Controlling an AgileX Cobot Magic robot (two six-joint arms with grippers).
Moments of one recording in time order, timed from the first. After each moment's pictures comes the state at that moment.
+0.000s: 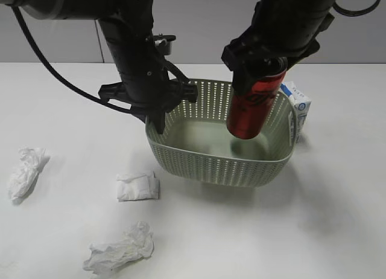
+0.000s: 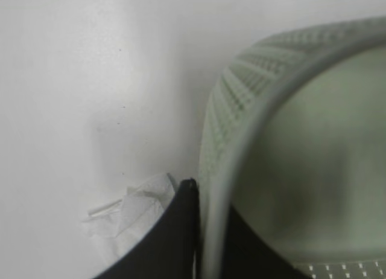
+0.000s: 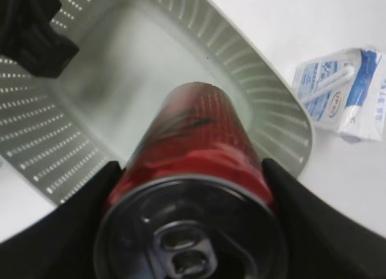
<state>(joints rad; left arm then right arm) -0.61 2.08 -1.65 -0.19 1.07 -0.28 0.61 1.75 -1.54 0.00 1.10 0.07</state>
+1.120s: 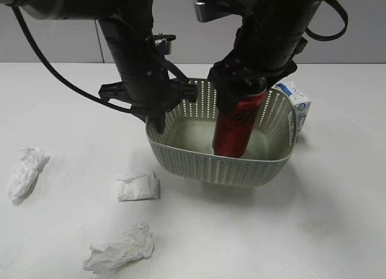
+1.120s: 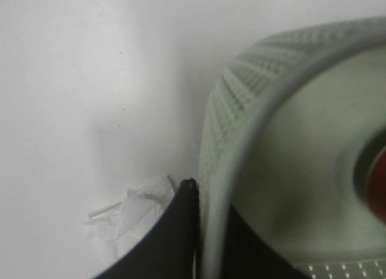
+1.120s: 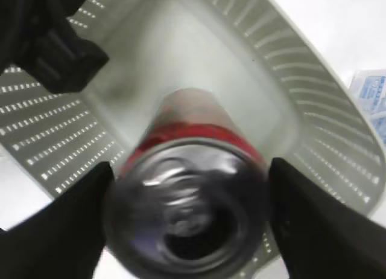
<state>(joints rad) -0.61 2.08 -1.65 -0.19 1.06 -0.28 0.60 1.83 -1.54 0.09 1.07 -0.02</state>
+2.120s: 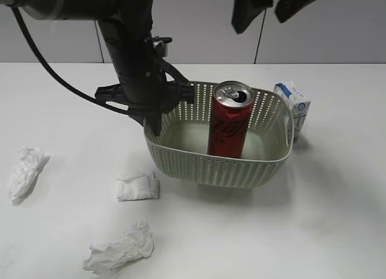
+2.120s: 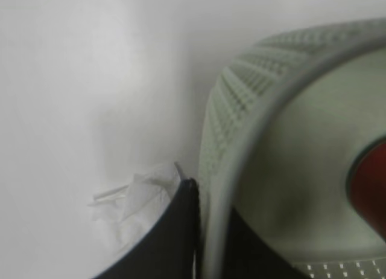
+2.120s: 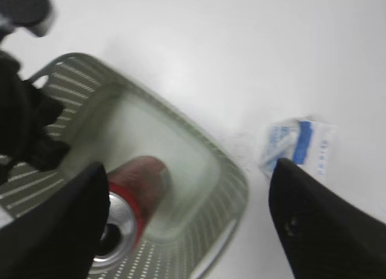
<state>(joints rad) -0.61 2.08 -1.65 -0.18 1.10 -0.34 0.46 1.82 -1.84 0.10 1.19 0.03</state>
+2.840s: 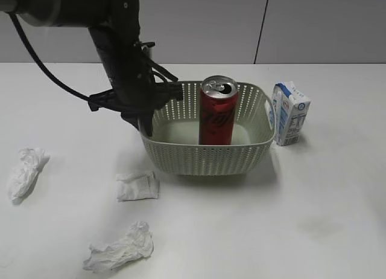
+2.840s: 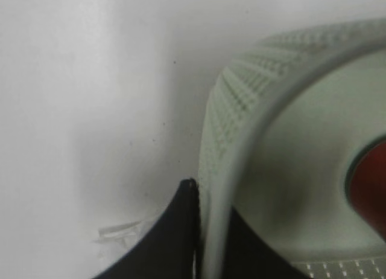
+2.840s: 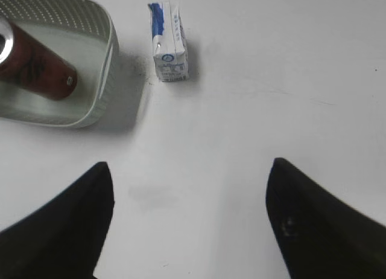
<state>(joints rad) -0.54 2.12 -1.65 -0.21 1.05 -0.40 0.22 1.23 -1.34 0.06 1.17 0.02</state>
